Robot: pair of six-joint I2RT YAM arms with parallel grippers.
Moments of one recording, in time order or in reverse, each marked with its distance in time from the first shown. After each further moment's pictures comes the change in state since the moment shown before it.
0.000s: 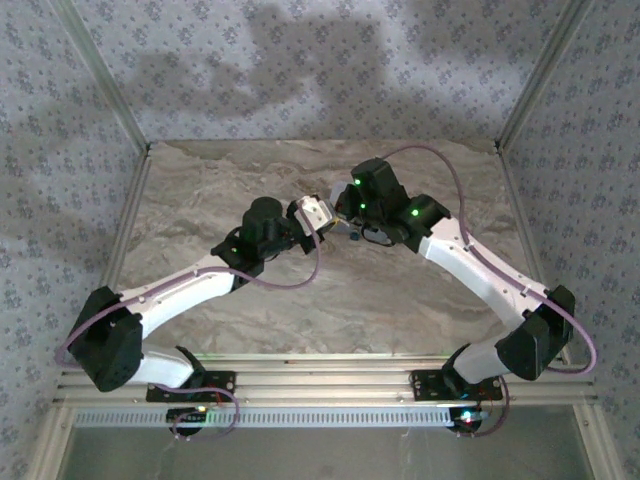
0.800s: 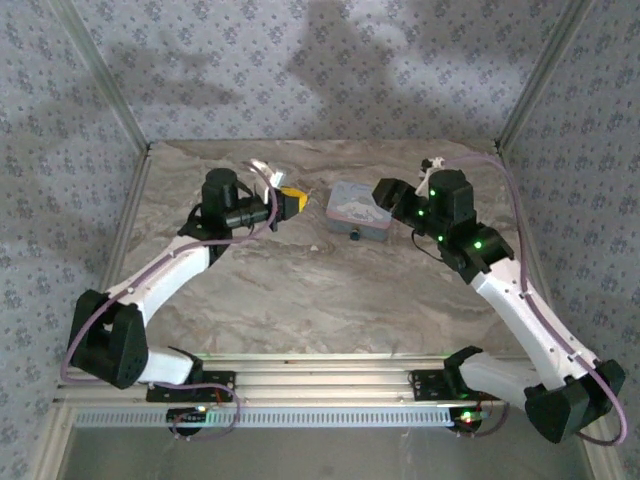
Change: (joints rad) left arm 0.341 0.013 0.077 -0.083 0.532 -0.508; right arm -0.256 -0.360 -0.291 0.248 -0.220 -0.146
